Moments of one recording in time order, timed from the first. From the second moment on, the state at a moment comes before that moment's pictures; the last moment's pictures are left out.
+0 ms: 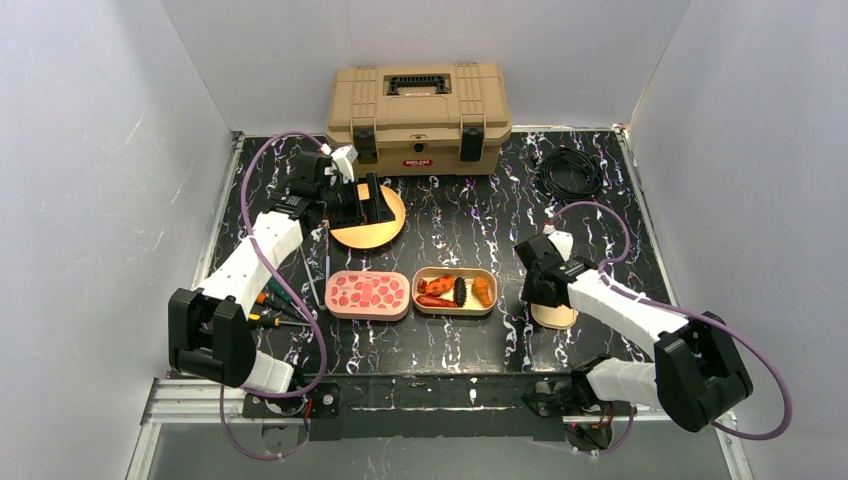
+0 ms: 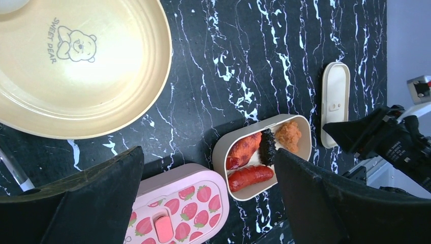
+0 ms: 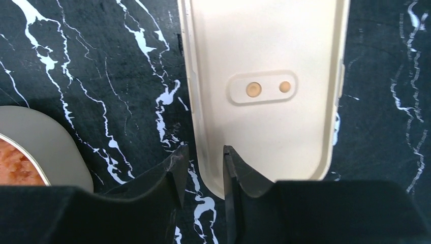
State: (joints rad) left arm -0.28 1.43 1.16 -0.49 0.37 -0.38; right arm 0.55 1.20 0.64 -0.62 0.37 0.71
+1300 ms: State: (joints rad) left arm -0.45 1.62 1.08 -0.11 0.92 -0.68; right arm 0.66 1.07 0.80 -0.44 -0.17 0.34
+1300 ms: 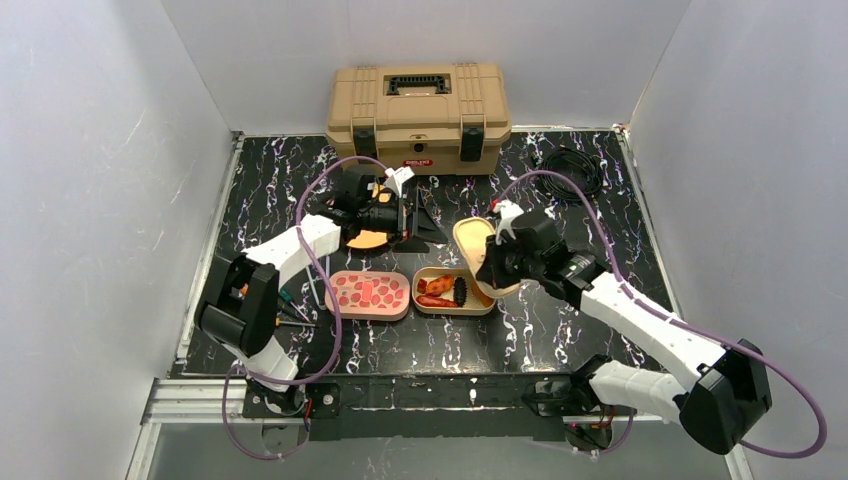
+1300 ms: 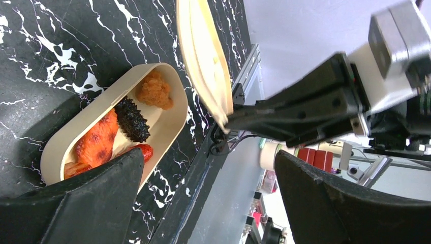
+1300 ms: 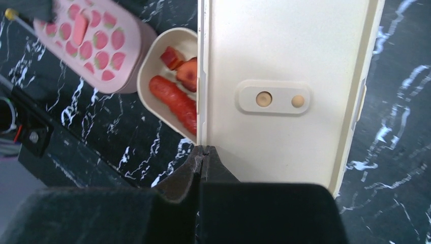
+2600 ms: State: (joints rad) left arm -0.34 1.75 1.08 -0.06 1.04 -0.86; right arm 1.18 1.19 1.05 -0.55 0.44 -0.01
